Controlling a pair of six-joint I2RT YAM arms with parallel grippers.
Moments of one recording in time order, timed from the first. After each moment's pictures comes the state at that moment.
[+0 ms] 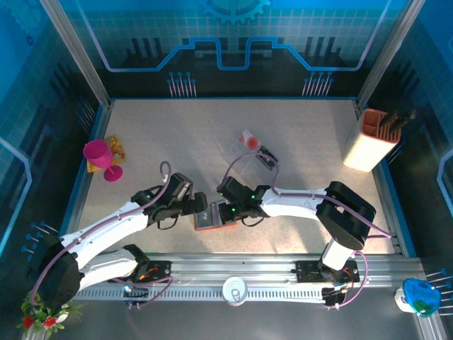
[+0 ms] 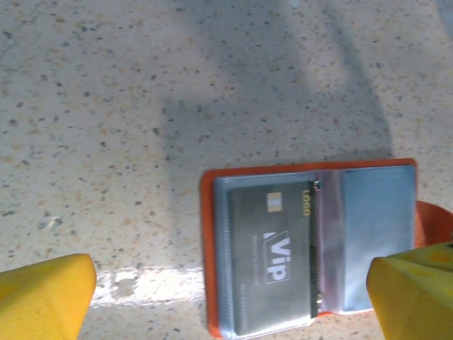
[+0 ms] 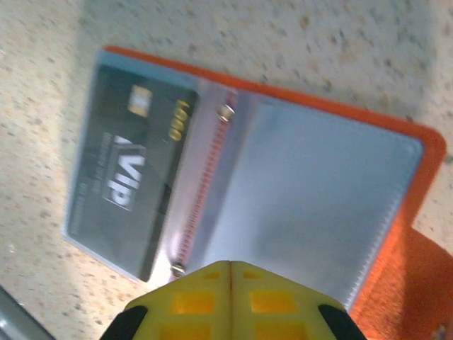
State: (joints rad) left arm -0.63 1.08 0.63 -0.61 -0.07 -0.83; right arm 0.99 1.68 0.93 -0.32 -0.08 0.65
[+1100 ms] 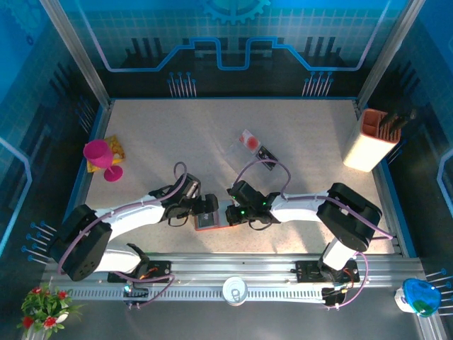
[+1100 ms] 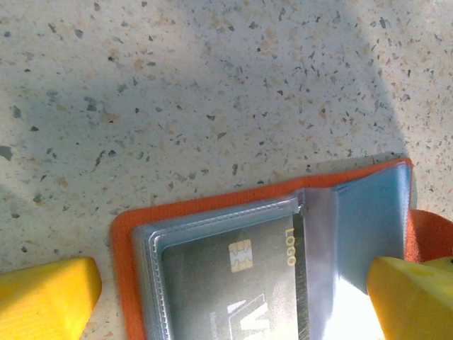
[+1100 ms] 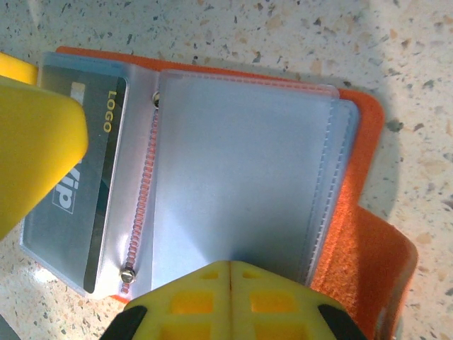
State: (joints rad) left arm -0.61 1.34 0.56 -0.27 0.09 -0.82; right arm 0.93 1.65 0.74 -0.07 -0.13 0.69
